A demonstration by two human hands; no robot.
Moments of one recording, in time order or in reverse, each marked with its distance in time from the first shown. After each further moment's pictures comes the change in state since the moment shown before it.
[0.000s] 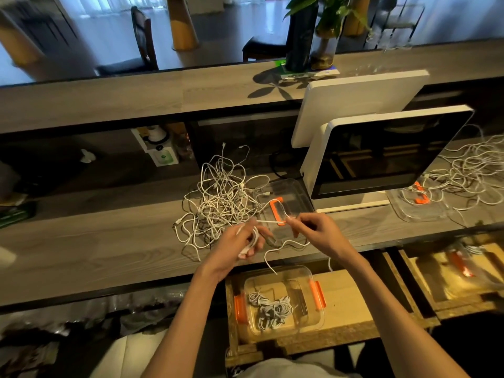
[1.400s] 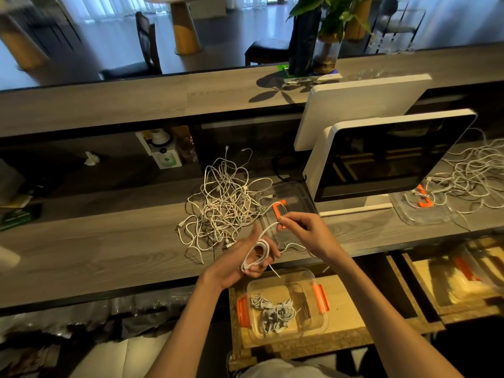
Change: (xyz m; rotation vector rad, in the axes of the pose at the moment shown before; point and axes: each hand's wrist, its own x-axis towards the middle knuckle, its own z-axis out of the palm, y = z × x) left_hand -0.005 -0.009 -0.003 -0.112 -0.323 -0.153; right_hand 0.012 -0.014 0.024 0.076 0.026 -0.018
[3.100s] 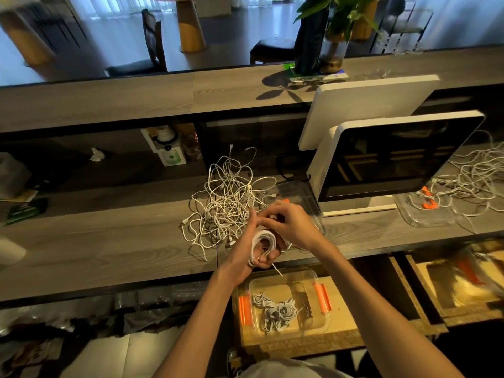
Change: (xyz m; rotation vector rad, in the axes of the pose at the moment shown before) left_hand 0.005 0.010 0.022 -0.191 0.205 0.113; right_hand 0.028 -0.027 0.026 -0.238 -0.064 -0.189
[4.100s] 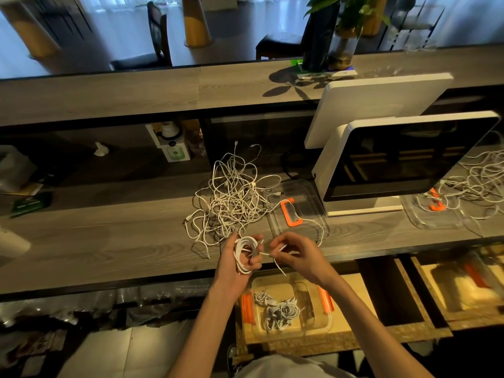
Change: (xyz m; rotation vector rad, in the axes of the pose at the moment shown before) left_hand -0.002 -0.036 -0.035 -0.591 0.318 -0.073; right_hand -0.057 0.031 0.031 0.345 -0.074 0.280
